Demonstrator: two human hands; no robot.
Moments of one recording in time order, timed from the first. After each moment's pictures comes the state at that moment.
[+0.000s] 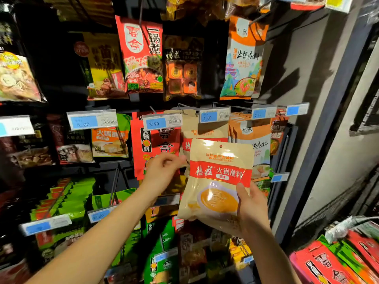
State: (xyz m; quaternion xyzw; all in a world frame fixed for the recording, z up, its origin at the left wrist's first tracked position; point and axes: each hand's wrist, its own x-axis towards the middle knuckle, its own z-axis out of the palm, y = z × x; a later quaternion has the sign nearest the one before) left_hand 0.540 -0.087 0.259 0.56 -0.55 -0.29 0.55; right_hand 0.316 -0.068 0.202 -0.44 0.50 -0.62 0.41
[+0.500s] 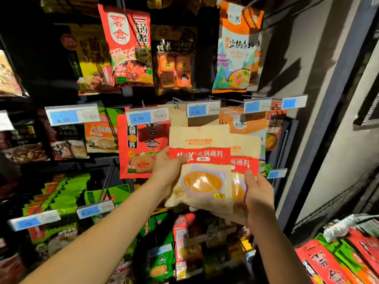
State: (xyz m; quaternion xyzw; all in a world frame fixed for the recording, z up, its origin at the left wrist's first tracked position) left_hand 0.480 -0.122 0.252 0.50 -0.40 -0.44 0.63; right_hand 0.271 -0.095 0.210 -0.42 0.48 -0.65 0.41
